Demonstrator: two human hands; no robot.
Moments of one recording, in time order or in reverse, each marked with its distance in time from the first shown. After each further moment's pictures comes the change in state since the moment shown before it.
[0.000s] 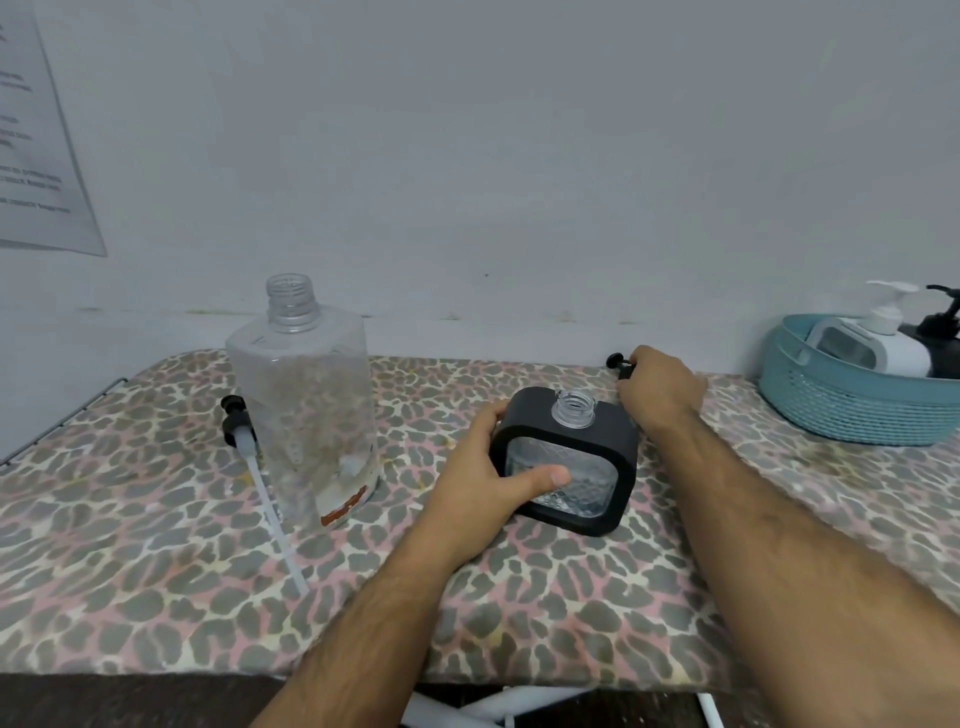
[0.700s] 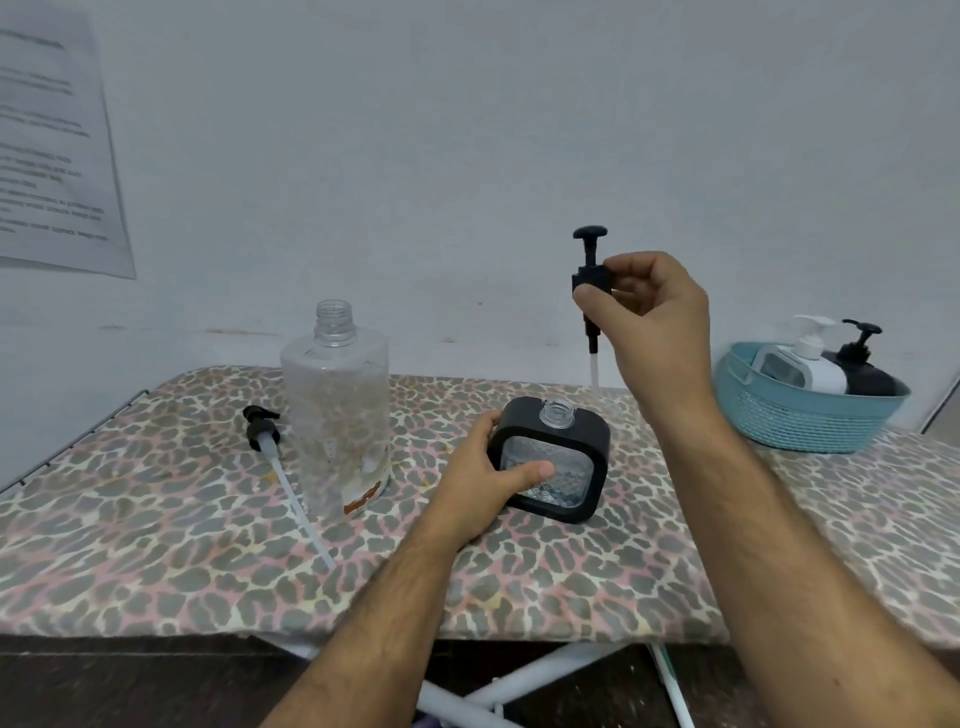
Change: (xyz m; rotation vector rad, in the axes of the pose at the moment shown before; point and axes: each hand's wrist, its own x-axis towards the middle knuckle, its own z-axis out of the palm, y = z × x) left_hand -0.003 0.002 0.000 0.016 0.008 -0.002; right_hand -0.124 -0.055 -0.151 1.230 0.273 -0.338
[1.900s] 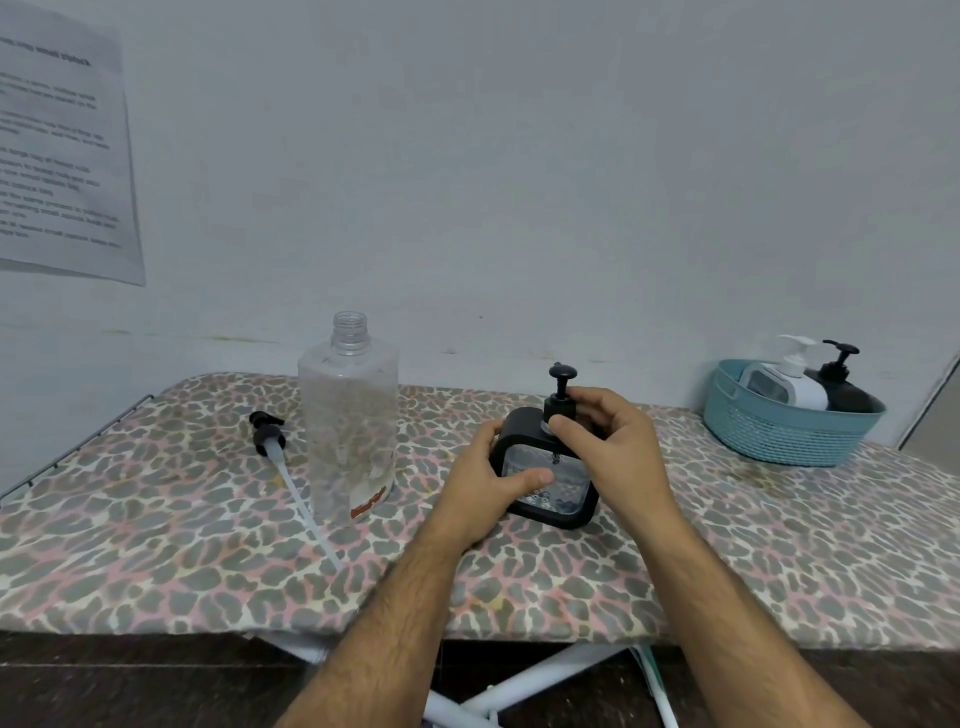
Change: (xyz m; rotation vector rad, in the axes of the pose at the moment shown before) left_hand 0.004 -0.009 0.000 -0.021 -0.011 0.022; right_hand -0.066 0.055 -0.003 0.013 -0.198 0.234
